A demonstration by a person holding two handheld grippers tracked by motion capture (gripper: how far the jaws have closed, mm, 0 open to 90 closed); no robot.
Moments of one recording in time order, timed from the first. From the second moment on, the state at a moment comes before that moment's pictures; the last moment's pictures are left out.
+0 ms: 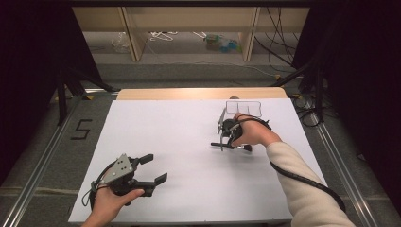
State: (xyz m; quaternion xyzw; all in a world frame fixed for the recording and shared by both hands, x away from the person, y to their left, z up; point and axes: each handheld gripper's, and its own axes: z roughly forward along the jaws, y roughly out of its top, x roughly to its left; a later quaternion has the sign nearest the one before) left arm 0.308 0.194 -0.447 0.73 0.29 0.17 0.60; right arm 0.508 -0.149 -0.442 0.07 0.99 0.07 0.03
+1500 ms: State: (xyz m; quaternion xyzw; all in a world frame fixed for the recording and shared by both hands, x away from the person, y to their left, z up) left arm 0.304 0.178 -0.449 0.76 0.23 0.16 0.59; right arm 0.396 -0.144 -0.401 0.00 1.00 0.06 0.02
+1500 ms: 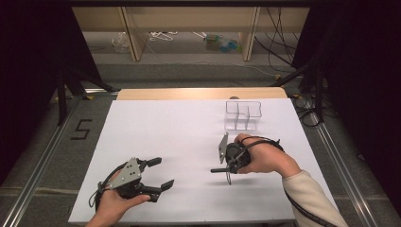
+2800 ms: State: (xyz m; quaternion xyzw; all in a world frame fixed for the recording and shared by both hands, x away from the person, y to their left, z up) left arm 0.329 0.088 -0.464 0.84 0.13 0.10 0.52; right arm 0.371 -0.117 -0.383 -0.04 1.00 0.07 0.01
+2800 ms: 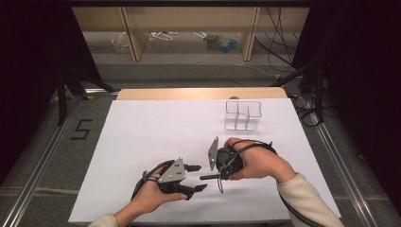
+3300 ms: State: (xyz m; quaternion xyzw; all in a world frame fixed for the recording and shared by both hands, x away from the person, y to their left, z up) left arm 0.336 0.072 -0.467 0.85 0.11 0.08 0.51; right arm 0.370 -0.113 -0.386 -0.05 1.00 0.07 0.01
